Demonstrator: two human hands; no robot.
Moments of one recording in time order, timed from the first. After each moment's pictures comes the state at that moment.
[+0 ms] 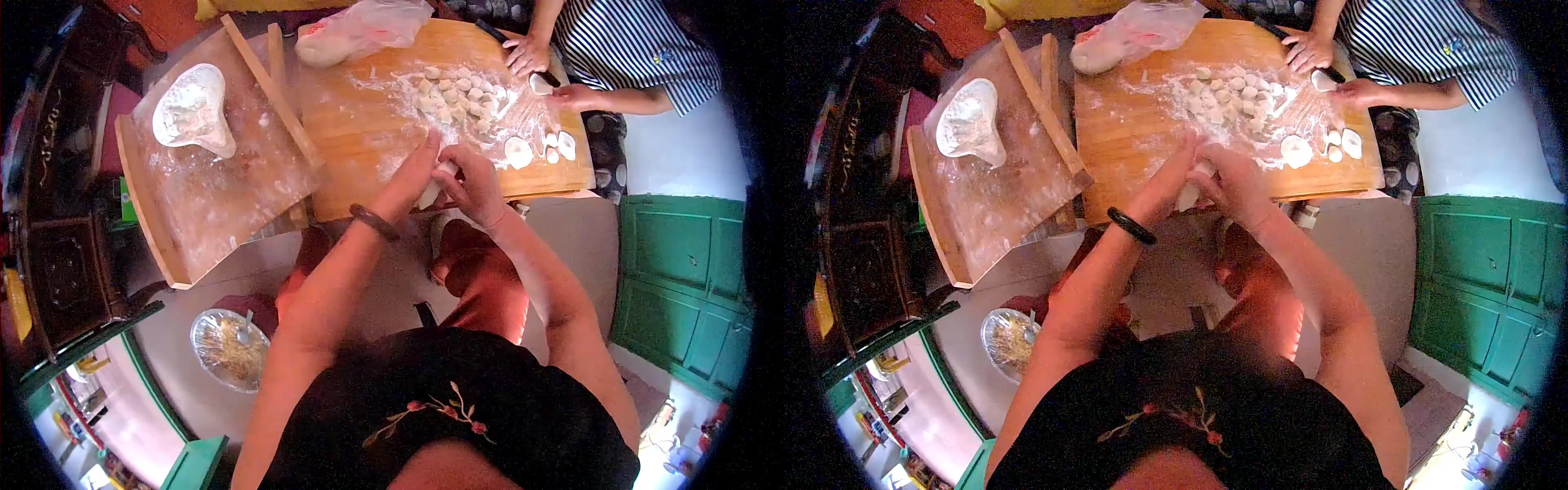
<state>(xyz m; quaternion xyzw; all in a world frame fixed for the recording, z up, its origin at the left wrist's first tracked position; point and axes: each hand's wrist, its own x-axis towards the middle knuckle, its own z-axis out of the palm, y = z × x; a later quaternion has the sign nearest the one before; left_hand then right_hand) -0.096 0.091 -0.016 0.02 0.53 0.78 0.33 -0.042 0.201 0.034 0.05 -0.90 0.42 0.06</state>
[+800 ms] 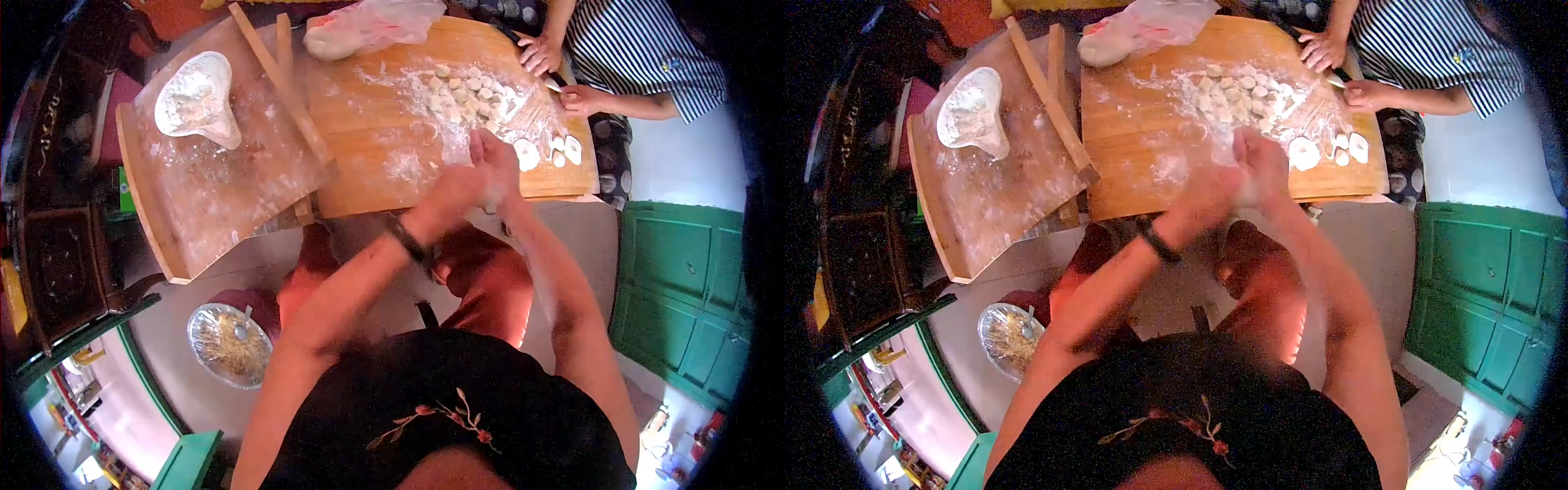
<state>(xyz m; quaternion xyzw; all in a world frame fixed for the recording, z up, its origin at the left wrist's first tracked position) -0.062 0.096 0.015 0.40 0.68 0.61 0.08 -0.058 0.218 0.029 -0.14 -0.93 0.33 0.06</state>
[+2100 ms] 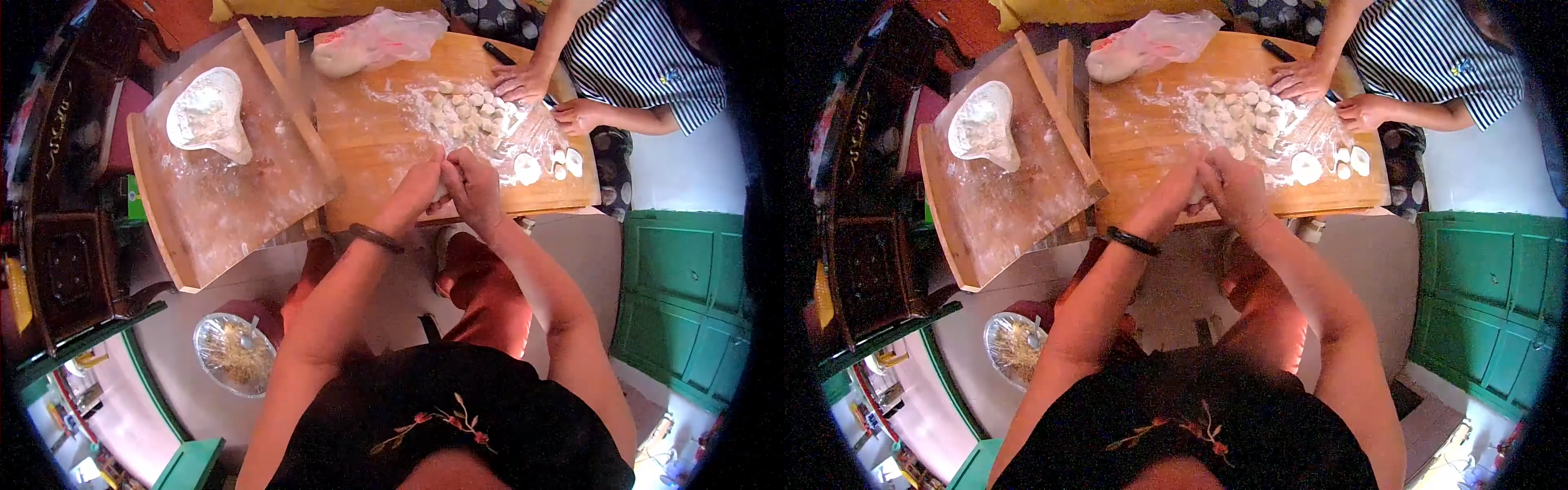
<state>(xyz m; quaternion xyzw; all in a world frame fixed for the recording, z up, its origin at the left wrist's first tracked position) -0.107 0.054 0.016 0.05 0.55 0.71 0.43 -0.060 0.183 0.031 0.00 -0.89 0.44 0.10</state>
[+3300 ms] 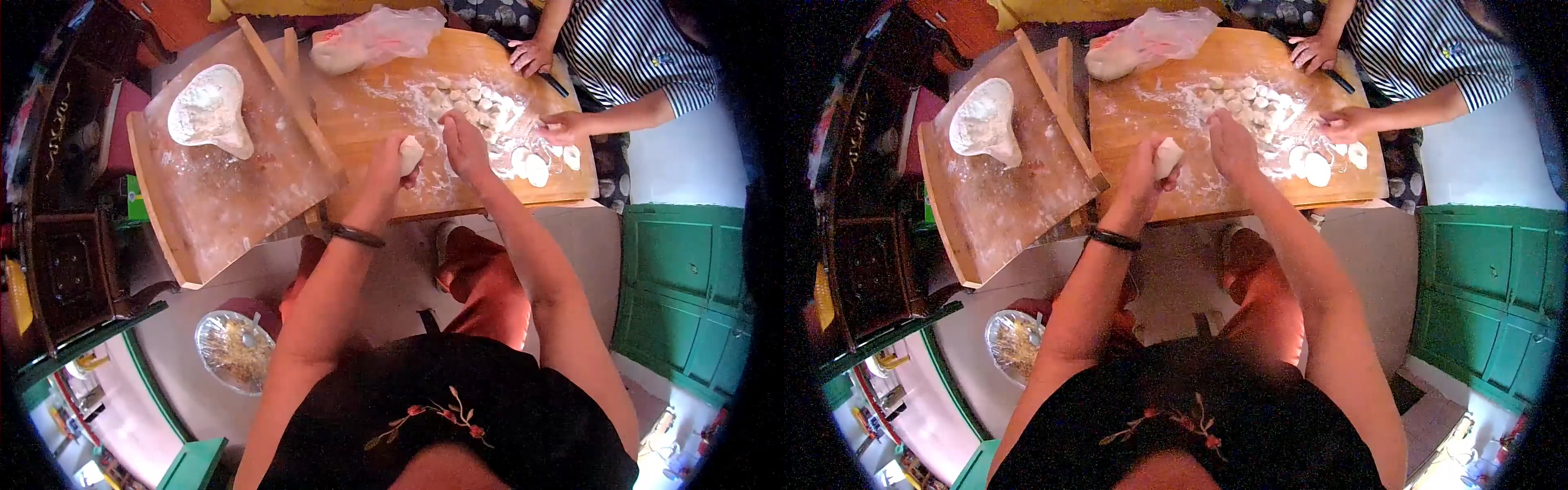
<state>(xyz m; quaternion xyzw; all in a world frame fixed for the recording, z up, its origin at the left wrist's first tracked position) -0.122 0.023 0.014 -0.05 0.48 0.81 0.34 -0.115 0.210 -0.018 -0.05 -0.93 0.34 0.11</state>
